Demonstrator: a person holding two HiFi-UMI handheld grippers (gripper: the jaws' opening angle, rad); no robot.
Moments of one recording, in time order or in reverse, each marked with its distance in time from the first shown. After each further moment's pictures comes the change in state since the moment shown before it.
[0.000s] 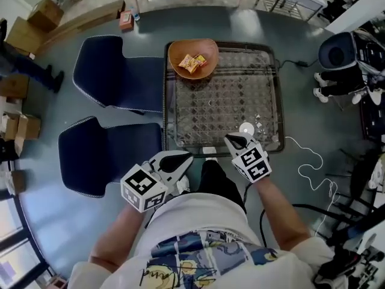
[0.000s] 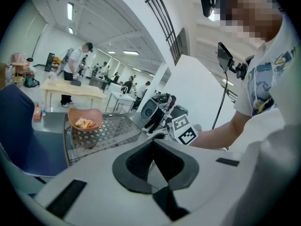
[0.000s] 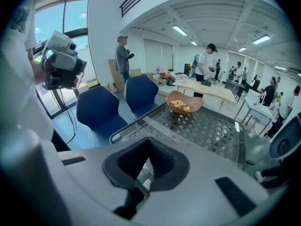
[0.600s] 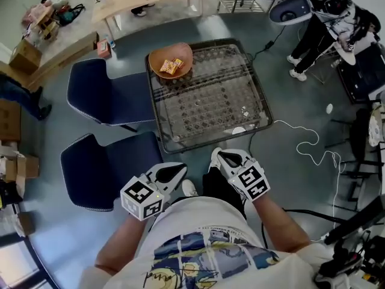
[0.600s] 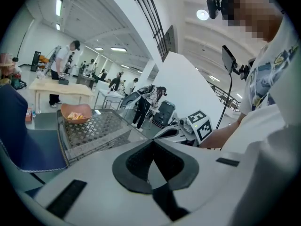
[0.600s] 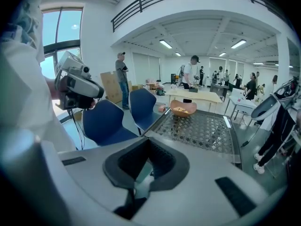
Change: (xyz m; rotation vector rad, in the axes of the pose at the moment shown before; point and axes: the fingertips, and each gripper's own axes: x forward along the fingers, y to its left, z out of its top) left arm -0.063 -0.067 -0.072 0.079 0.038 -0.127; right arm -0.087 0.137 -0.022 0.116 -0.156 -0.128
